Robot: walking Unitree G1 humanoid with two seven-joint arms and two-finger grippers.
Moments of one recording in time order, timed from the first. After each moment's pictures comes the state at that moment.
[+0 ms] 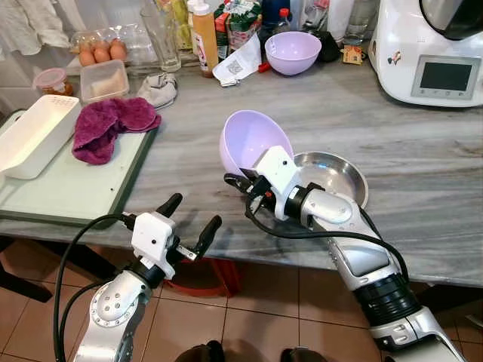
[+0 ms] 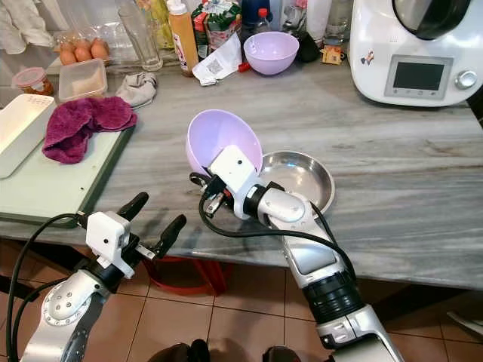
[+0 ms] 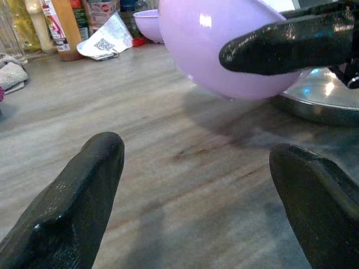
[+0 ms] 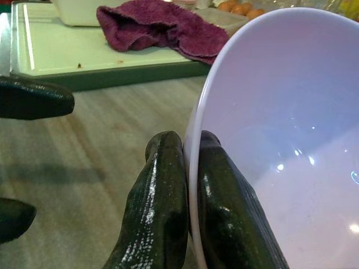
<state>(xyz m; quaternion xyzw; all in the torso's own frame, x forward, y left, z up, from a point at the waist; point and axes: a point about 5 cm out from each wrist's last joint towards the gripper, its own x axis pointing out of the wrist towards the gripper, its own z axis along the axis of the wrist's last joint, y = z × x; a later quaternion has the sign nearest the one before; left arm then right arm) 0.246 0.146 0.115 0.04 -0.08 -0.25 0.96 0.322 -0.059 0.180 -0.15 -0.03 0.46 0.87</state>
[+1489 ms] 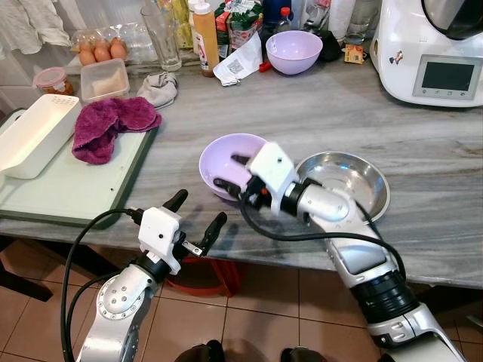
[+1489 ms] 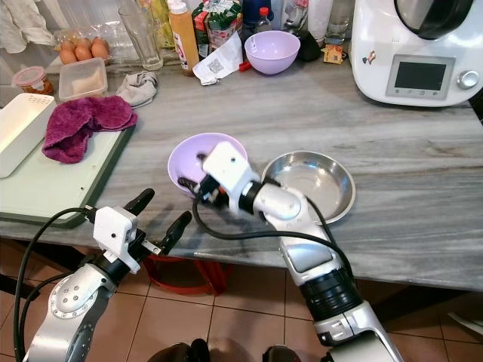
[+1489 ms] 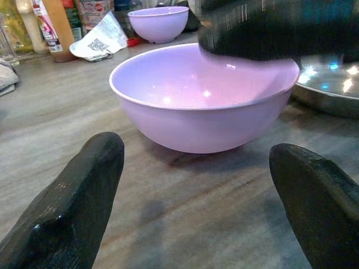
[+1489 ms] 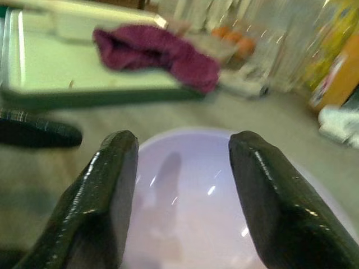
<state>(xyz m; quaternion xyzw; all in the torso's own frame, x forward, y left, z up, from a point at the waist) 0.253 0.139 0.119 0.04 -0.07 -0.26 0.96 0.321 -0.052 0.200 -0.17 -0.08 0.45 0.87</state>
